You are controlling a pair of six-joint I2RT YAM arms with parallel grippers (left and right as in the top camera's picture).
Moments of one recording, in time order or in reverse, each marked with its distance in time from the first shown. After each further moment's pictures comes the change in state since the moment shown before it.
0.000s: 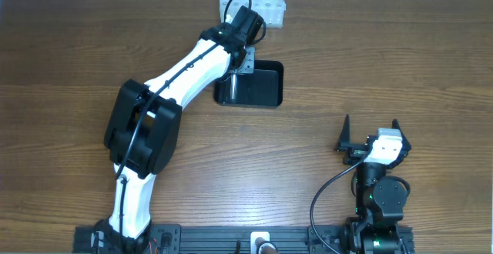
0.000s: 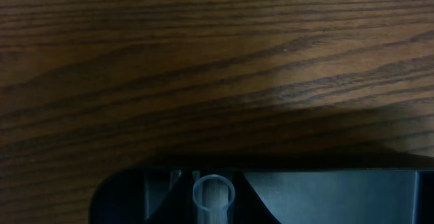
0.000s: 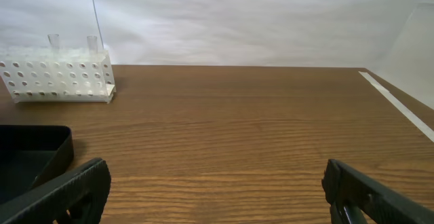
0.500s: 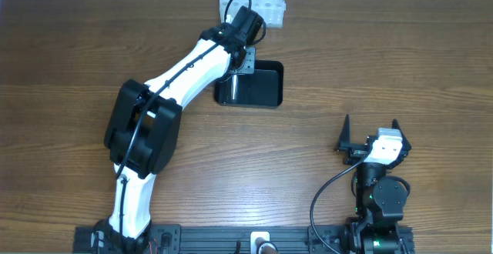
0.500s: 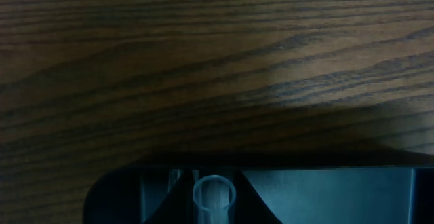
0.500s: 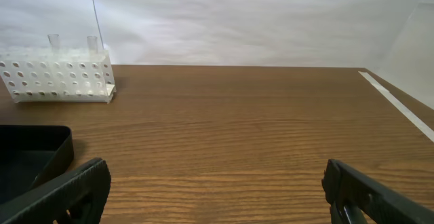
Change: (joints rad) left arm -0.002 0.001 0.000 0.000 0.011 0.000; right arm 0.000 0.000 0.000 0.000 0.000 0.001
